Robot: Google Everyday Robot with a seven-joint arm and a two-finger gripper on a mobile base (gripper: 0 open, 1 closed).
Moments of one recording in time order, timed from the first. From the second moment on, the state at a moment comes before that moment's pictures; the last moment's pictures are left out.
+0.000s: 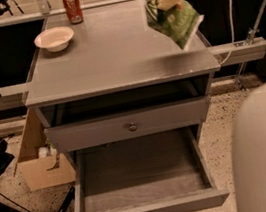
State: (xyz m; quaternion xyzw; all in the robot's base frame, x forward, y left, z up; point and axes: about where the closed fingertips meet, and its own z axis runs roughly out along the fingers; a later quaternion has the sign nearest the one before) arm 0.714 -0.134 0.991 -0.64 0.70 -0.02 0.30
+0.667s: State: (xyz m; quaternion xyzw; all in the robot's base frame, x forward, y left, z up) arm 0.727 -0.139 1.019 -0.63 0.70 -0.04 0.34
